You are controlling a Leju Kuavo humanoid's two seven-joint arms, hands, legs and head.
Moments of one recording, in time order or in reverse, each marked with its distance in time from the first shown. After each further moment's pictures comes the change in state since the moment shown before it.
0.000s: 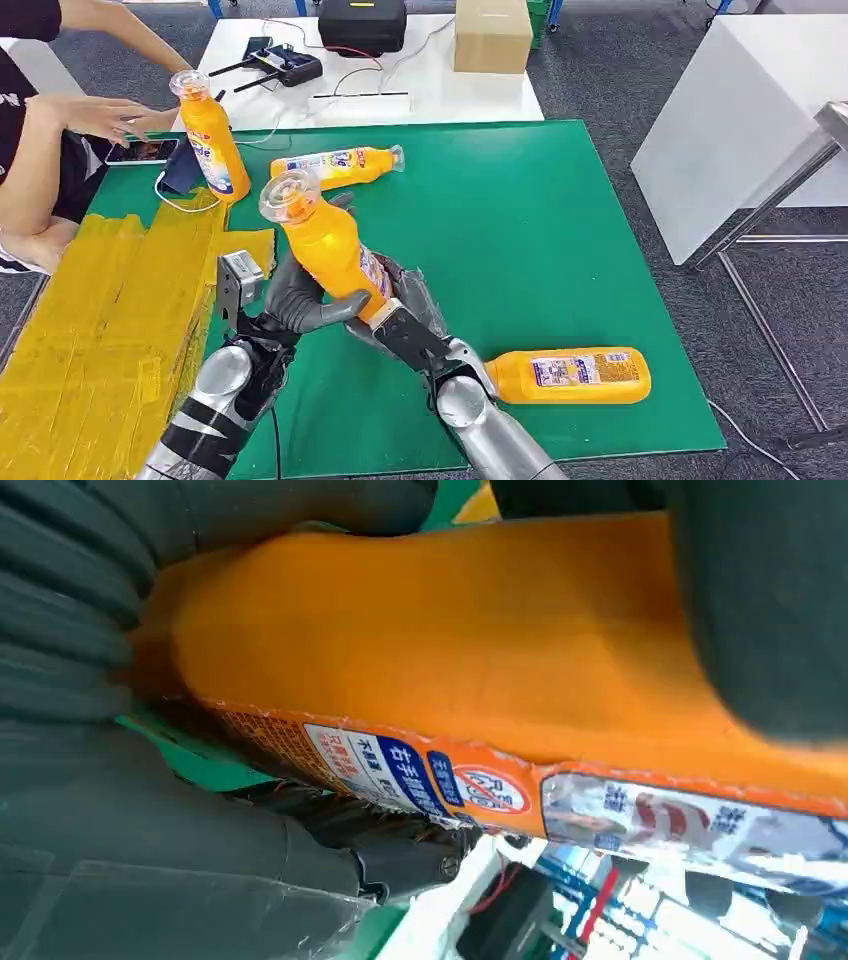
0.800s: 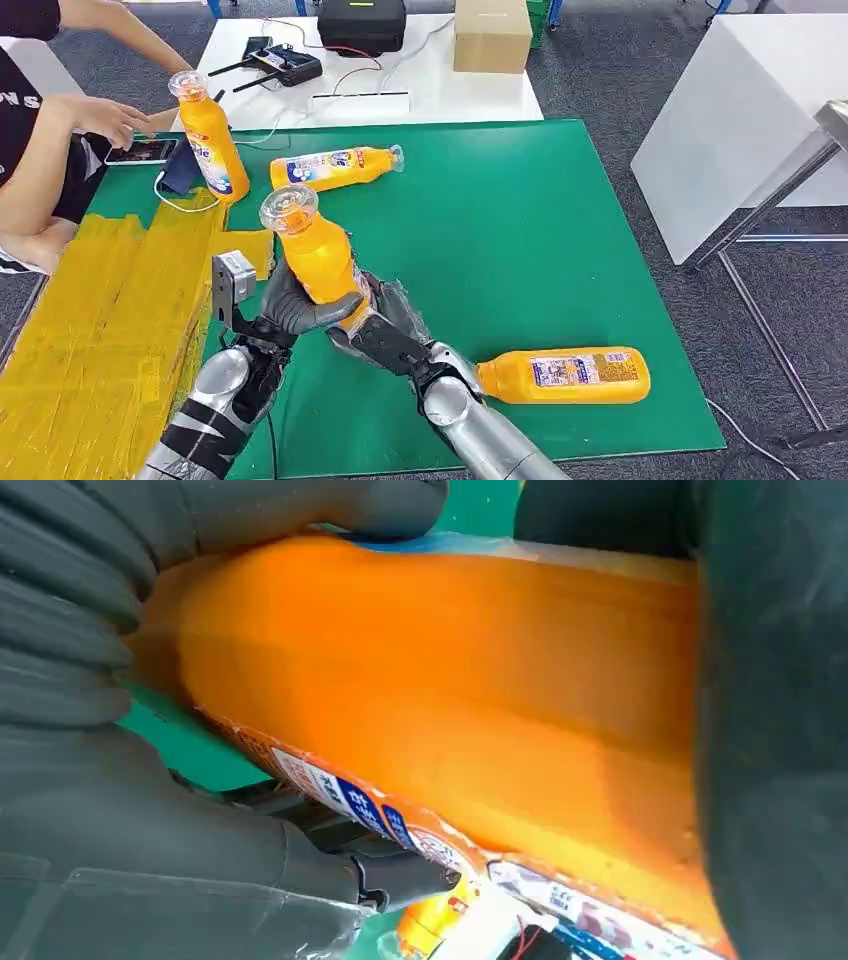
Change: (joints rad) left arm 0.004 0.001 0.013 0.056 0.056 0.018 -0.003; right arm -0.067 0.014 0.092 0.175 -0.034 0.013 -0.012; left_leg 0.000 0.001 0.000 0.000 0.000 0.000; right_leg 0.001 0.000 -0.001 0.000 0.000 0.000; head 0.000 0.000
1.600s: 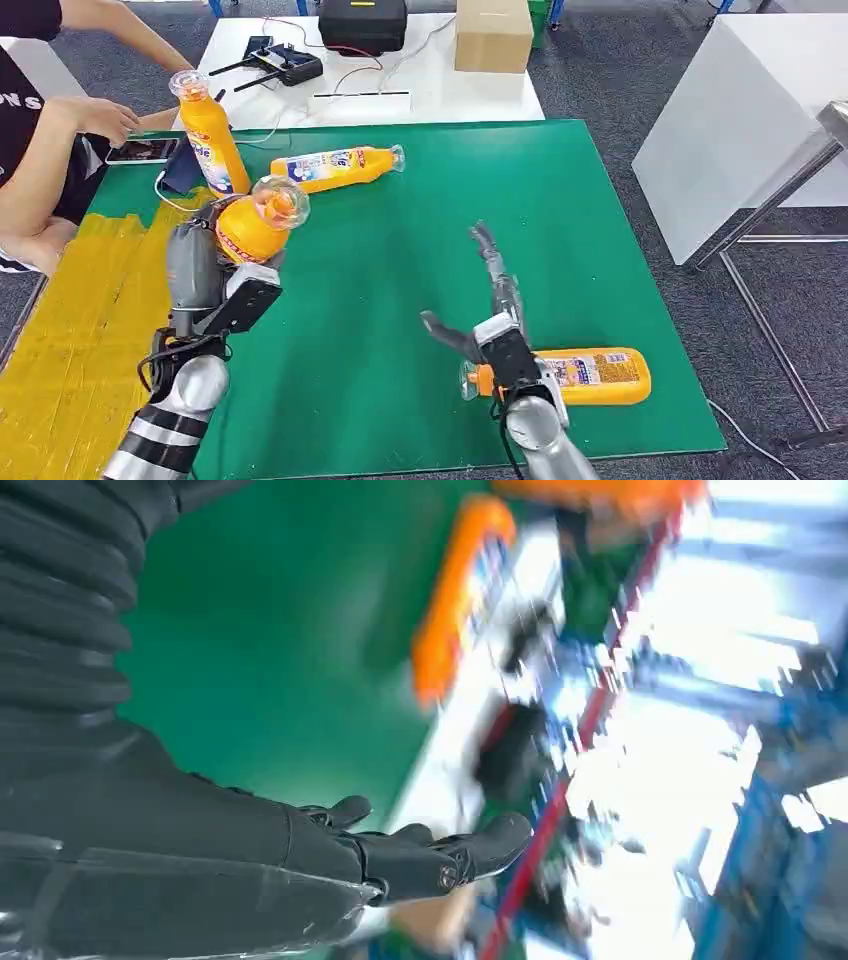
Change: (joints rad) left arm 0.051 0.069 0.176 -0.168 -1.152 0.708 0.199; right arm 0.281 -0.155 -0.293 -0.545 -0.017 -0.115 -0.051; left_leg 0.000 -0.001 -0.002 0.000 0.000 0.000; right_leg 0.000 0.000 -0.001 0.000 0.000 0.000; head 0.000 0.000
